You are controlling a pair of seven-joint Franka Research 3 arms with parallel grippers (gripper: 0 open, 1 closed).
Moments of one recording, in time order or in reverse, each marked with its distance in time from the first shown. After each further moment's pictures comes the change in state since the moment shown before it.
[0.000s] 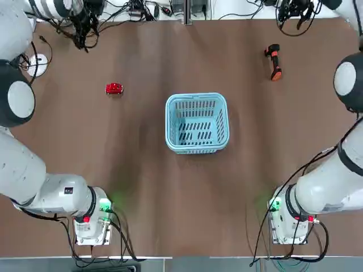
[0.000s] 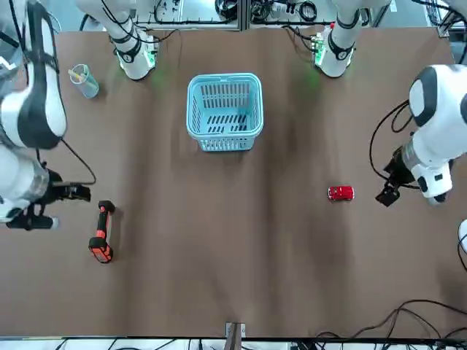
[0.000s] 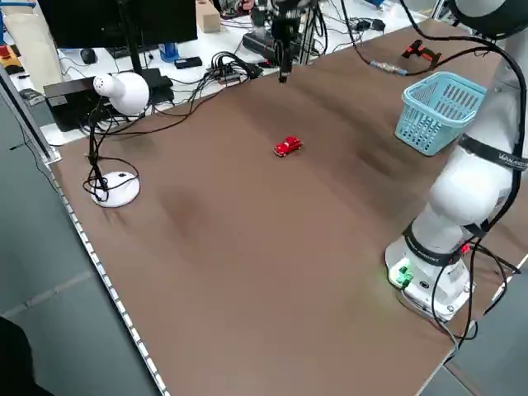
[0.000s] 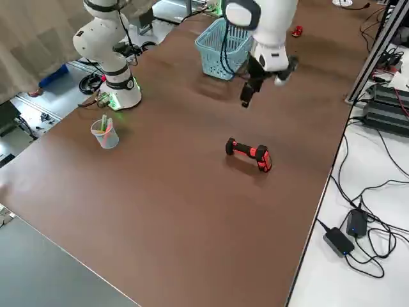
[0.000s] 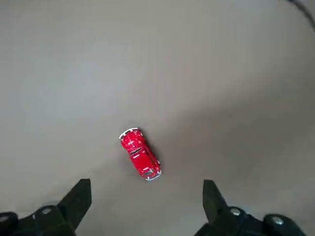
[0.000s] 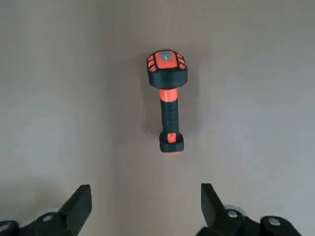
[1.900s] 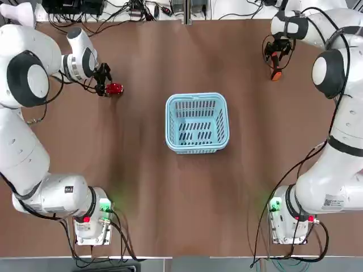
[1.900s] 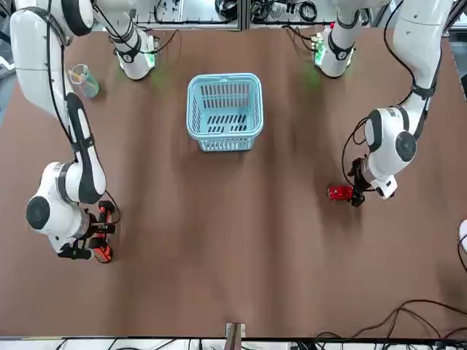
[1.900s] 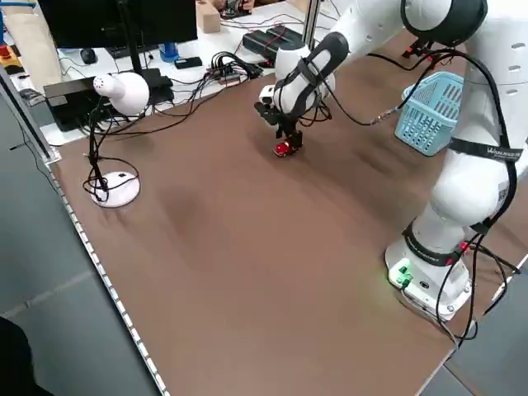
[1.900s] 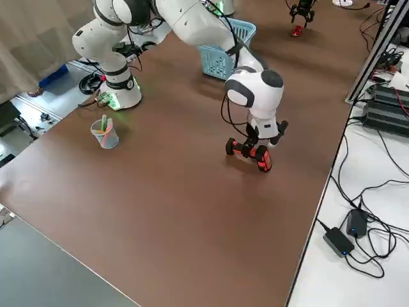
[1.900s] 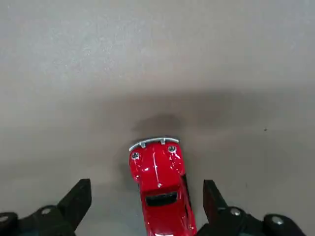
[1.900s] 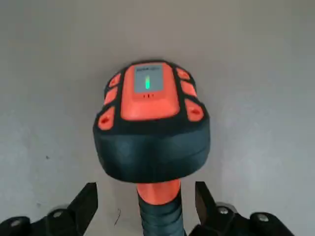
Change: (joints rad) left arm 0.021 0.222 -0.013 -0.315 -0.119 0.513 -0.187; right arm -0.029 0.305 0.000 -0.089 0.008 0.417 -0.017
